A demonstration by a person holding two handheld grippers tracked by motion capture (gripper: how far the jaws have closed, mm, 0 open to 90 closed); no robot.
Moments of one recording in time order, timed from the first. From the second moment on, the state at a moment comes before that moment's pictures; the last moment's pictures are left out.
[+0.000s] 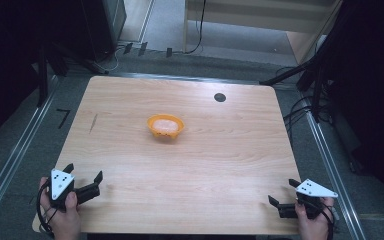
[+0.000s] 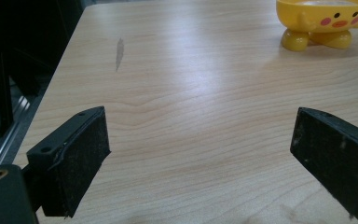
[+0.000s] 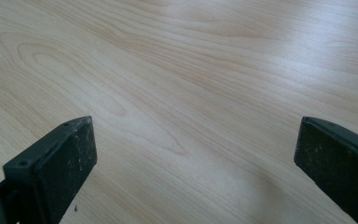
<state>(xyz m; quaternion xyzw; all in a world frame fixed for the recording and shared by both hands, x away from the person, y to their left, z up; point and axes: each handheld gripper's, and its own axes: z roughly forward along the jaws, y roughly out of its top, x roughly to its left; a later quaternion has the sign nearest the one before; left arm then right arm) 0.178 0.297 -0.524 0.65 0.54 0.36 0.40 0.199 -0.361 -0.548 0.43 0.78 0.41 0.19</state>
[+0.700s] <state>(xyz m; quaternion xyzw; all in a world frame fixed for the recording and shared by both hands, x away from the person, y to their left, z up) 0.179 0.291 -0.524 0.67 0.53 0.37 0.38 0.192 -0.365 -0.552 0.43 0.76 0.43 0.20</state>
